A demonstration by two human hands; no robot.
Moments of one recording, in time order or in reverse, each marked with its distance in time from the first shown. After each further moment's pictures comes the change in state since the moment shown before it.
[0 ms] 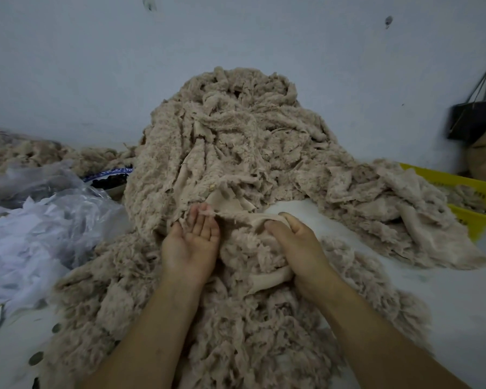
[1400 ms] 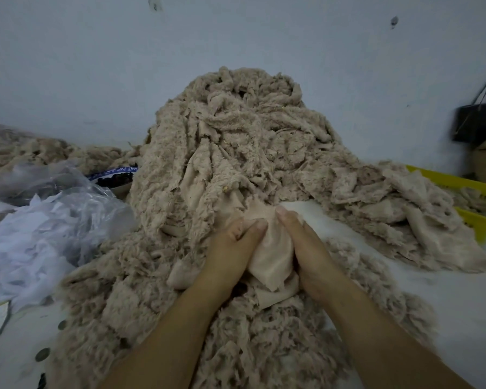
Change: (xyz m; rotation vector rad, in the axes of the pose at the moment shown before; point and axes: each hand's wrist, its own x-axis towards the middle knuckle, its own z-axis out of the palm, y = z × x) left_hand -0.030 -0.041 0.000 1.198 -0.351 0.267; right_hand -0.003 -0.002 0.000 0.170 -0.019 0.088
